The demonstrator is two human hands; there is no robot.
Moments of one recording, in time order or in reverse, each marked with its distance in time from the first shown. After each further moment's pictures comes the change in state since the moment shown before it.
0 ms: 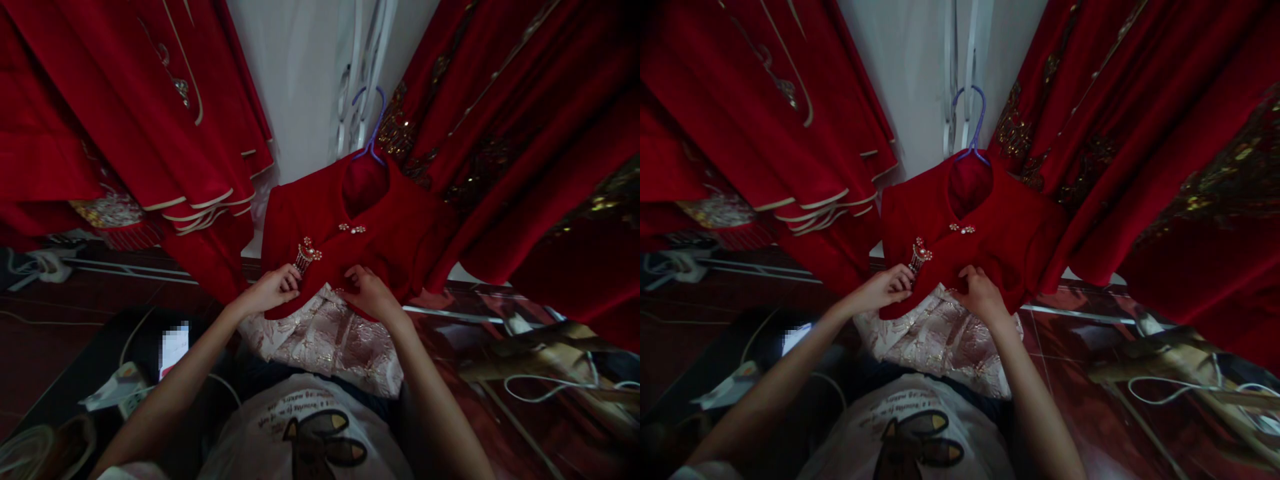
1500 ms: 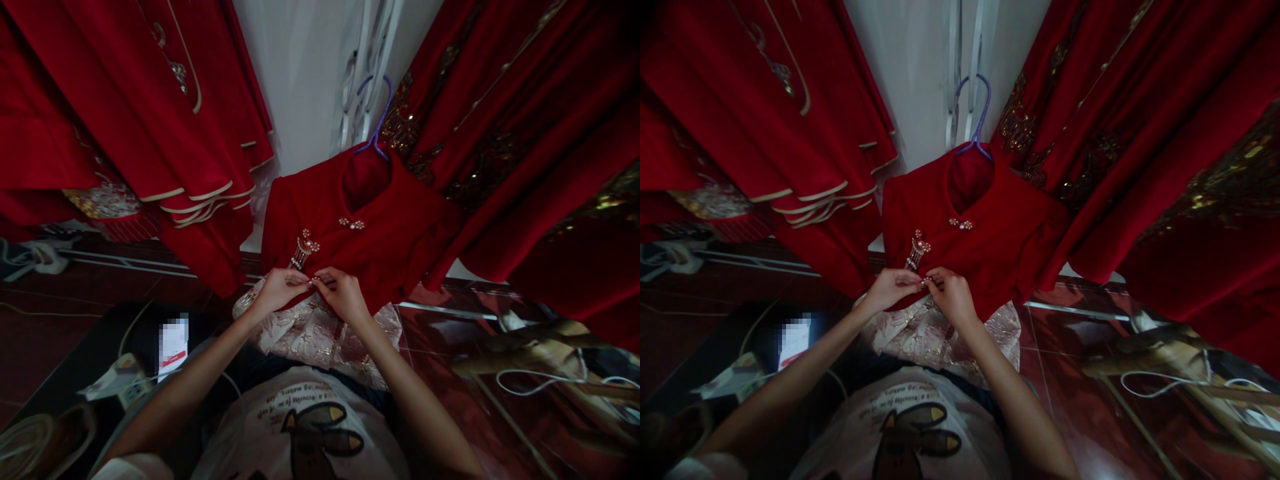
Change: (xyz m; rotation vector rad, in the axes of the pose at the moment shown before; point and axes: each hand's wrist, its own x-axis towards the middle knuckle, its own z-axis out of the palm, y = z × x) left_hand 0.008 0.003 0.036 -0.303 0.264 -0.101; right_hand -0.002 -0.035 0.050 0.365 0.095 -0.135
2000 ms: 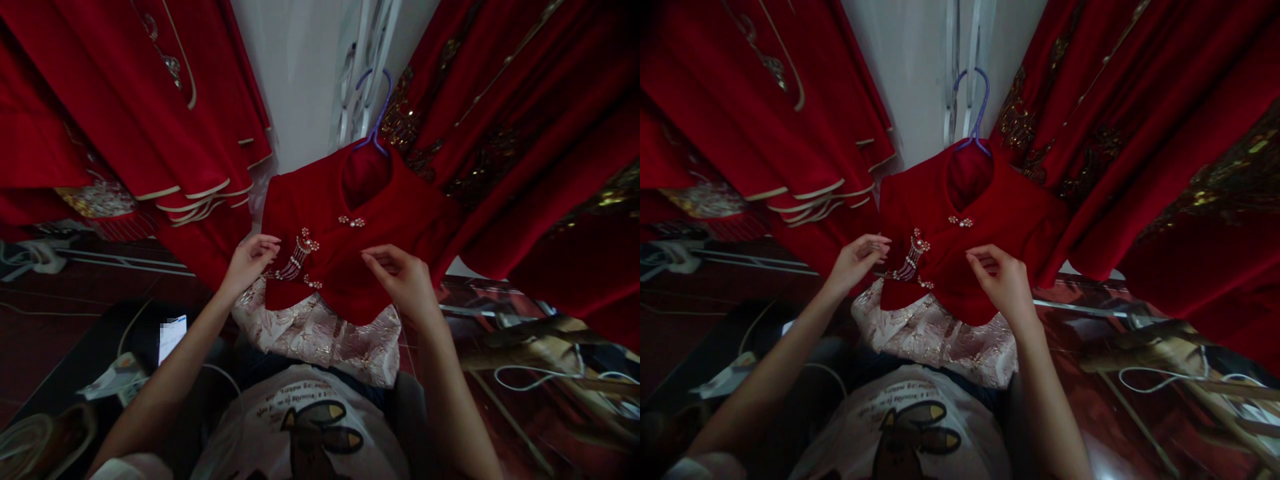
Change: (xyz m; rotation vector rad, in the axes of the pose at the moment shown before) left_hand 0.007 0.045 -0.058 0.010 0.282 0.116; right_hand -0.008 -0.041 -0.102 -0.095 0.210 -0.002
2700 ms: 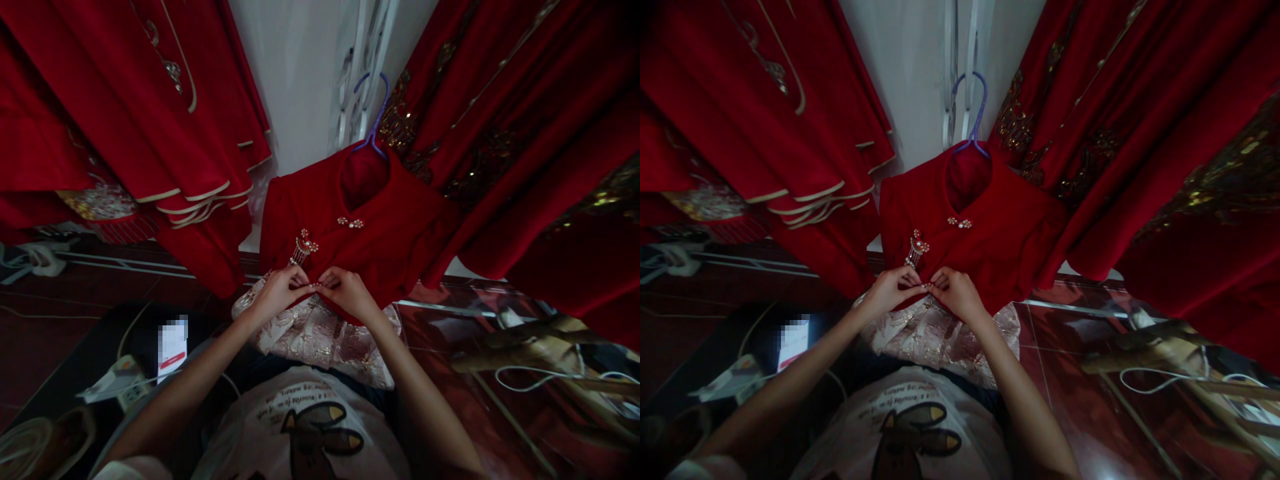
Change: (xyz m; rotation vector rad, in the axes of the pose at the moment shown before) left_hand -0.032 -0.020 0.051 0.306 -0.346 0.102; right_hand -0.006 0.040 0.087 0.058 -0.380 0.021
